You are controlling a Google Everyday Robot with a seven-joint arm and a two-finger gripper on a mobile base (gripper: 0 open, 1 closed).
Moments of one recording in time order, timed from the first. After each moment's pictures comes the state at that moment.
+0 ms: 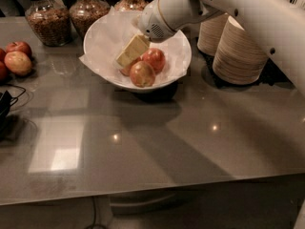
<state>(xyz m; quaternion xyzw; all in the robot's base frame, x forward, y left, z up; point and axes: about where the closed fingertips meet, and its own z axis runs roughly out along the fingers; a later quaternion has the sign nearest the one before) 0.647 0.053 0.946 -0.59 0.68 0.20 0.40</state>
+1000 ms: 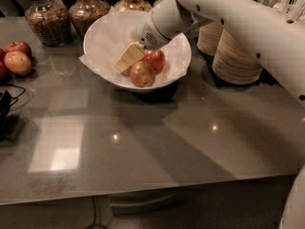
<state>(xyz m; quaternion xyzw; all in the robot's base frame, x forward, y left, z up) 0.657 0.059 0.915 -0.57 0.71 0.20 0.37</state>
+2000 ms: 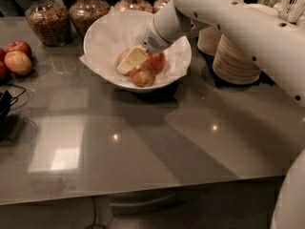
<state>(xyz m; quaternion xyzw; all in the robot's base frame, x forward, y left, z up) 0.676 0.047 0.894 -0.55 0.73 0.17 0.36</state>
